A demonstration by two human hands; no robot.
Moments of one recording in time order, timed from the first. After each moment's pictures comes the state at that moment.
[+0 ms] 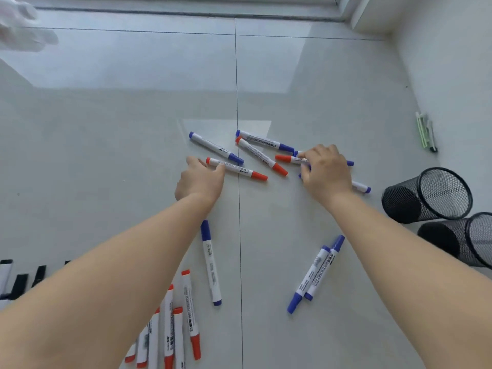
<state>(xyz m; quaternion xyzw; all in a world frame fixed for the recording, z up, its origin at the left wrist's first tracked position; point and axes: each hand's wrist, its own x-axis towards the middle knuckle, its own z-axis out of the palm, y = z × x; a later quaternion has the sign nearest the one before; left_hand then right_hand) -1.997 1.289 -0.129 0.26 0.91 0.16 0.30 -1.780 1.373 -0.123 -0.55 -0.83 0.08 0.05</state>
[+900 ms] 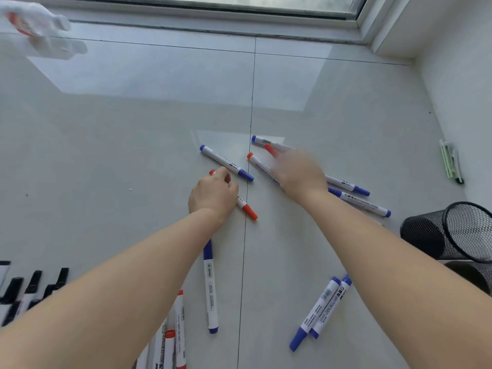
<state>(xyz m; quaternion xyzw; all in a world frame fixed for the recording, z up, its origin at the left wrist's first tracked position) -1.993 1.298 -0.140 0.39 0.88 0.13 0.24 -1.850 1.396 -0.127 -0.55 -0.80 0.22 -0.01</state>
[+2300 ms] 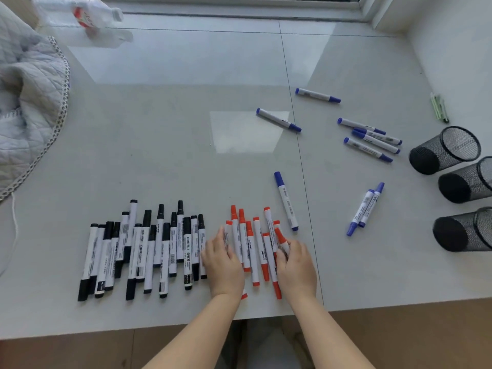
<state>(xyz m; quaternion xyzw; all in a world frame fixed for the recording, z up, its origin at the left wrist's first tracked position) -2.014 0.986 -0.134 0.29 0.86 0.30 0.29 -1.885 1.022 -0.139 -0.70 -0.64 0.31 0.07</state>
